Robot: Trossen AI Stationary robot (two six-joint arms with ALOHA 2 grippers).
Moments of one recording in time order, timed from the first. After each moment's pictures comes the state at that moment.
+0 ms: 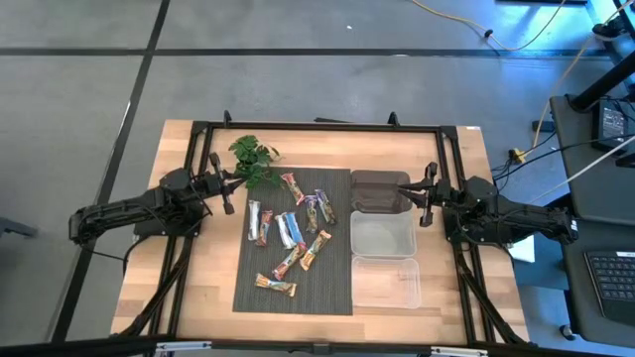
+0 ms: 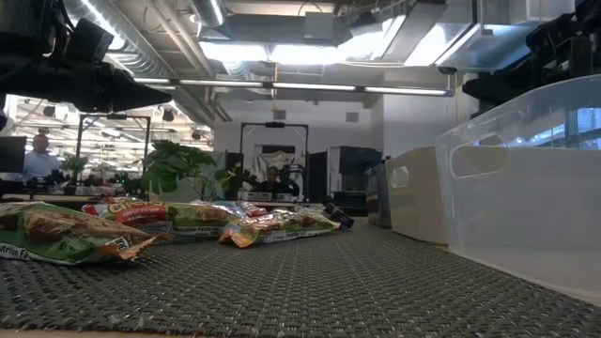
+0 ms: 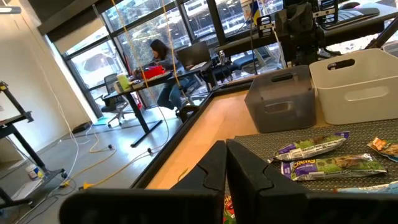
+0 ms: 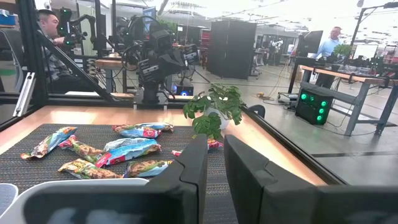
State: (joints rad) left arm 0.32 0.06 0.01 0.05 -0.07 0.32; right arm -0.17 0.02 0.01 0.07 0.01 -0.09
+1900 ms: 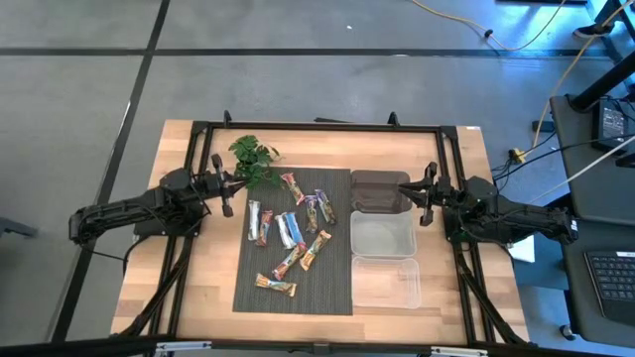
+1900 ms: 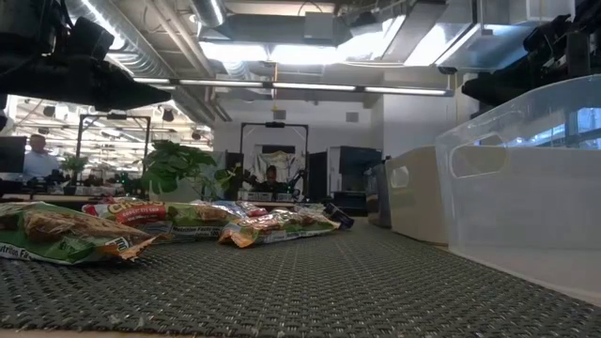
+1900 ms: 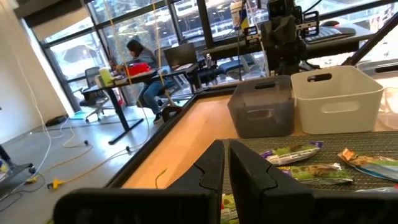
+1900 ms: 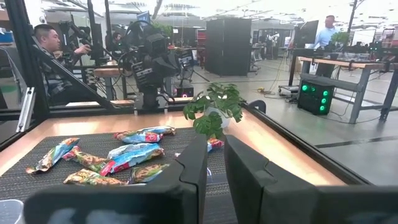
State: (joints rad) left arm 0.32 0.06 0.01 0.05 -0.01 0.22; right arm -0.17 0.02 0.01 0.07 0.03 0.00
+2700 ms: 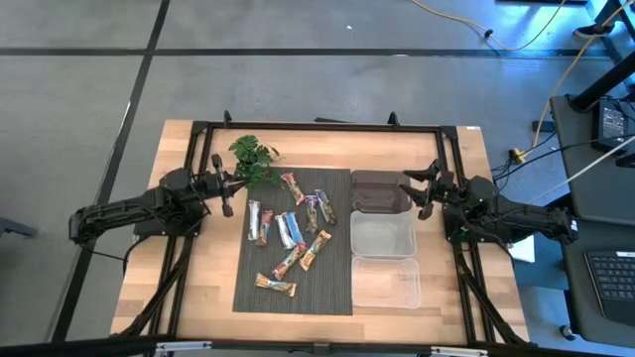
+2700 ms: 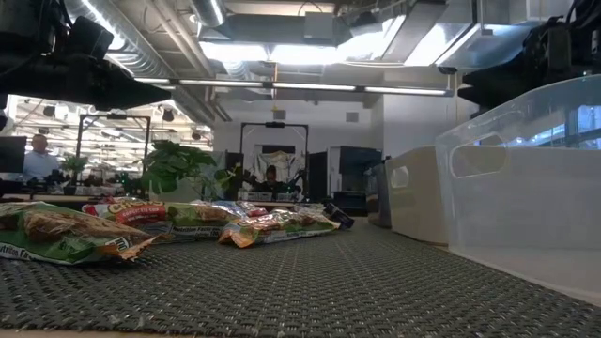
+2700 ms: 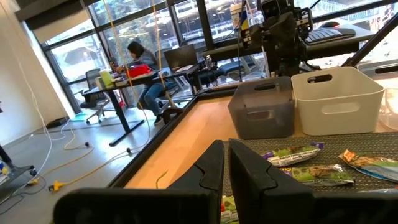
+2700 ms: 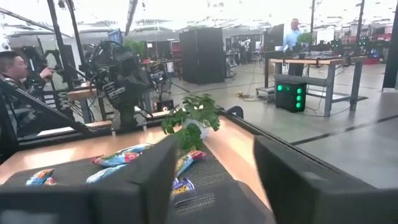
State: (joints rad) left arm 0.32 0.06 0.01 0.06 -0.01 0.22; right arm -0.17 0.02 0.01 0.12 0.15 0.07
